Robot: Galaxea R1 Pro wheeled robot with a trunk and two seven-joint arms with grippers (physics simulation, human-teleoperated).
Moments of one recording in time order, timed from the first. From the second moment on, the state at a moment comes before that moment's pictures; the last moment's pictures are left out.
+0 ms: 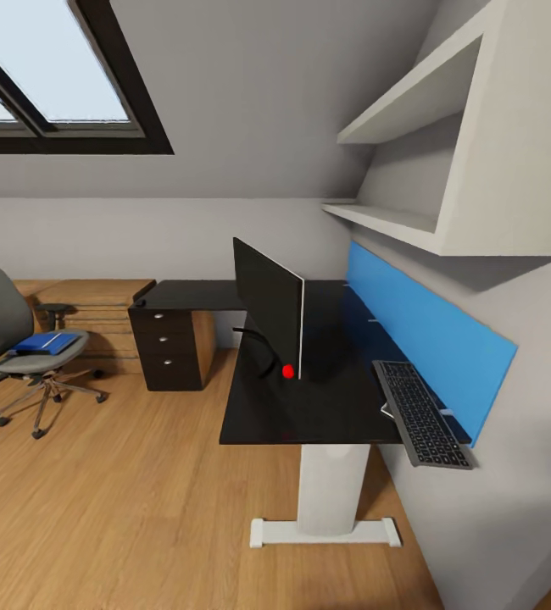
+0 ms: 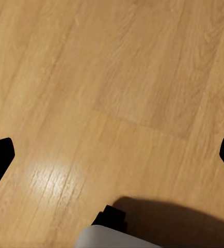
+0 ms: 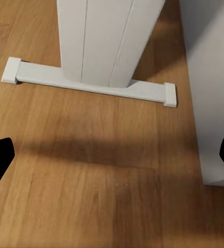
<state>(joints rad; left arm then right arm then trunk) -0.17 -0.02 -0.53 -0.29 0.68 -0.25 0.44 -0.30 0.10 0.54 0.01 -0.26 -0.60 -0.30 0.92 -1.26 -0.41</state>
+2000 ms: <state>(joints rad) -0.17 -0.02 -0.52 -0.31 0.68 -0.25 0.44 -0.33 -0.27 -0.14 -0.87 -1.38 0.29 0.02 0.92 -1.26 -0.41</state>
